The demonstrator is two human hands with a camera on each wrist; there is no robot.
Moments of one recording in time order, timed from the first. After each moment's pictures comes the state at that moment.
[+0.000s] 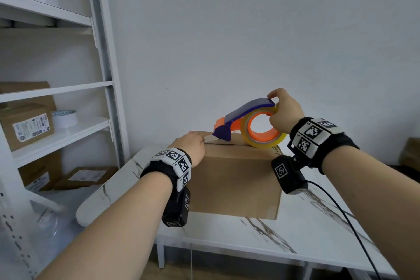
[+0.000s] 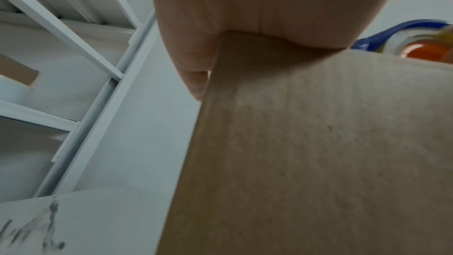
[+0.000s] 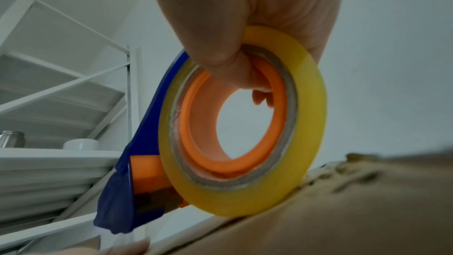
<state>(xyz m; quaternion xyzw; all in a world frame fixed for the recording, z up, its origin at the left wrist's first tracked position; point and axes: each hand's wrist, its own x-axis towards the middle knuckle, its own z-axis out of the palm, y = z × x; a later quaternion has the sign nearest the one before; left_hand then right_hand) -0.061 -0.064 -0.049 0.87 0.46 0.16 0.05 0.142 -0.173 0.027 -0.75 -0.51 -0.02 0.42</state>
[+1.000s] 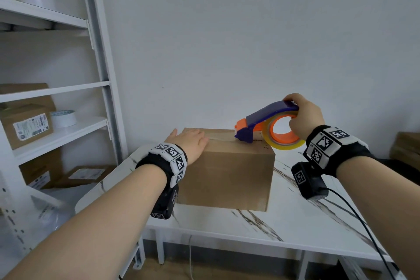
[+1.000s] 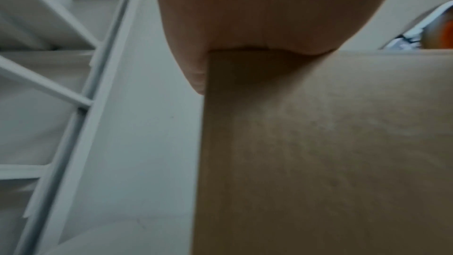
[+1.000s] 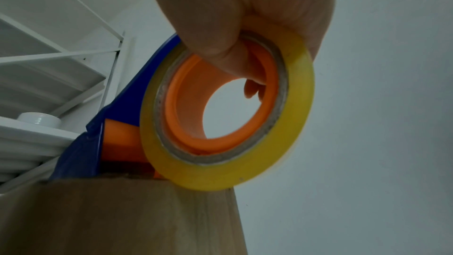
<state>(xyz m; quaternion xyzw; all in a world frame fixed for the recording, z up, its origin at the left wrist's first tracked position) -0.061 -0.109 -0.033 0.89 0.45 0.08 0.00 0.188 -0.216 0.008 -0.75 -0.49 -0.09 0.42</state>
